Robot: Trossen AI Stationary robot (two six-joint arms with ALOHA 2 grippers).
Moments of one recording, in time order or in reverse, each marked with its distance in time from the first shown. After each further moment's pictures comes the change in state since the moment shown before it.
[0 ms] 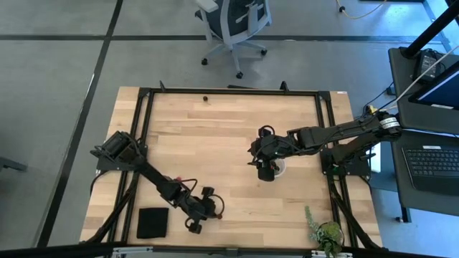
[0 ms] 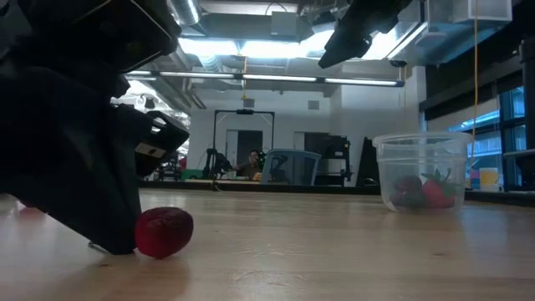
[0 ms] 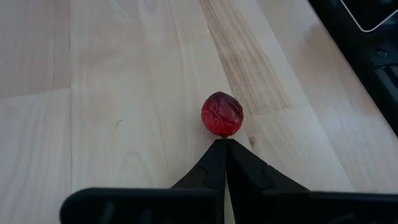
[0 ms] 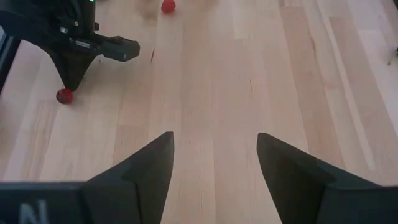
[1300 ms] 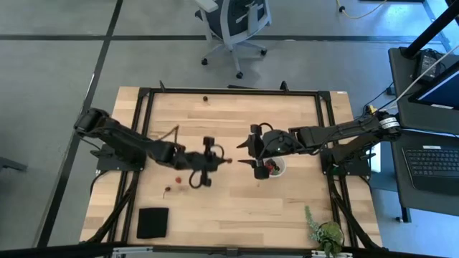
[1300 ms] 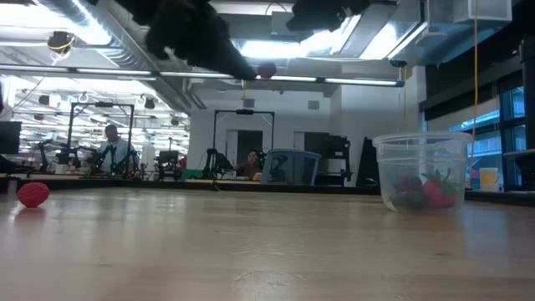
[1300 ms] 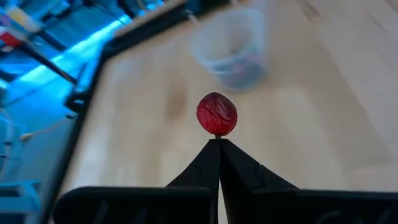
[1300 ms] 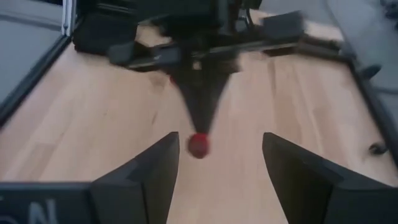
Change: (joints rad) left arm 0.344 -0.471 -0.003 -0.246 -0.277 0.572; right arm -0.009 0.002 -0.001 0.259 0.001 -0.244
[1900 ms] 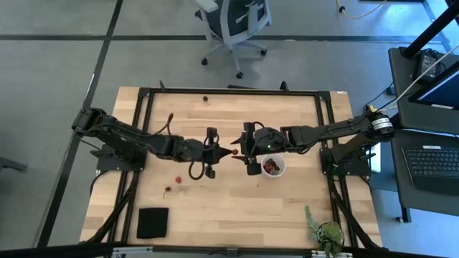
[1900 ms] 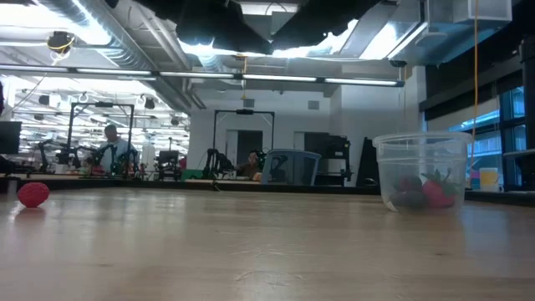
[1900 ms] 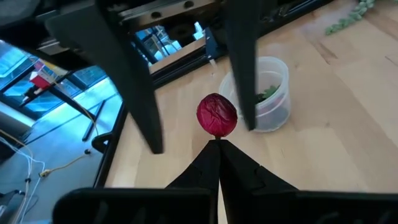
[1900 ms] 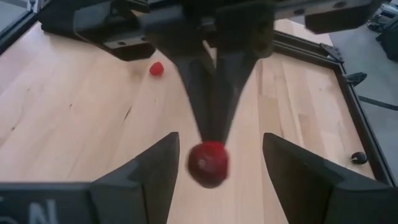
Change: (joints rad) left arm 0.072 -0.022 0.001 0.167 0.059 0.158; right arm -0.054 0.087 0.000 0.084 0.000 -0.094
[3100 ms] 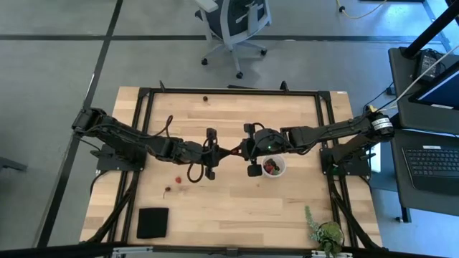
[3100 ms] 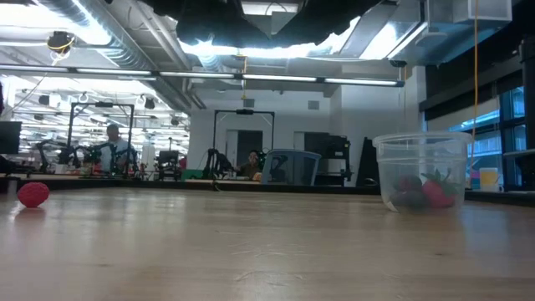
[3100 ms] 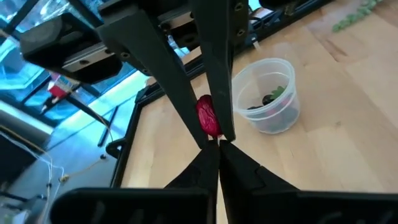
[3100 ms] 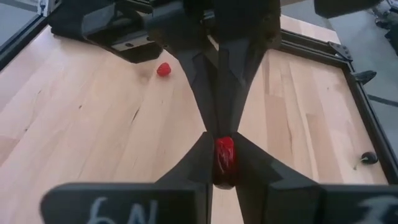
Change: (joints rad) left arm -0.033 0.000 0.000 0.023 -0.054 0.056; right arm 0.001 -0.001 0.002 -0.023 -0.008 0.026
